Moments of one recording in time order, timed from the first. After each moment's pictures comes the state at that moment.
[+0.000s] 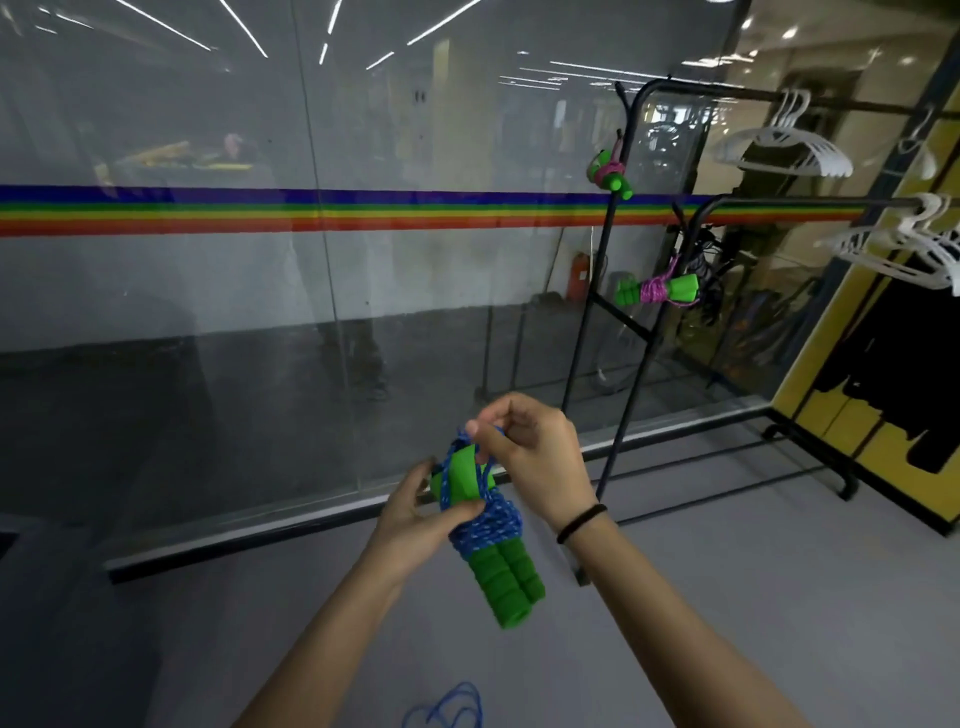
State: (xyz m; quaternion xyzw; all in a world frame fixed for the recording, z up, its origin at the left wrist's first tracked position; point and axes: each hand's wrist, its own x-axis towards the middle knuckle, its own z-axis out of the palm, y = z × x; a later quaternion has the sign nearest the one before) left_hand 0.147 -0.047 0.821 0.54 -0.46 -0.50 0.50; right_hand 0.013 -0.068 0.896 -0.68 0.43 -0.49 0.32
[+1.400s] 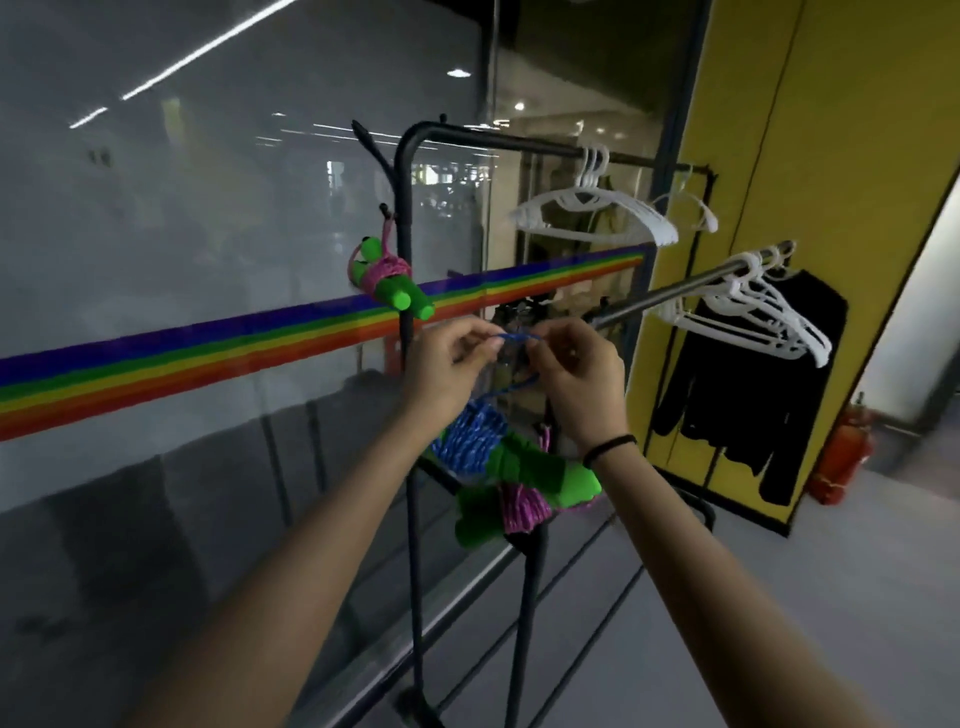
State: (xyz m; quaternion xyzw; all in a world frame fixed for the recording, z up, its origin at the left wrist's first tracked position) left_hand -0.144 -0.668 0.993 0.25 -0.76 -0.29 0.53; right_hand -0.263 -0.597 0.991 -0.53 0.55 -0.64 0.01
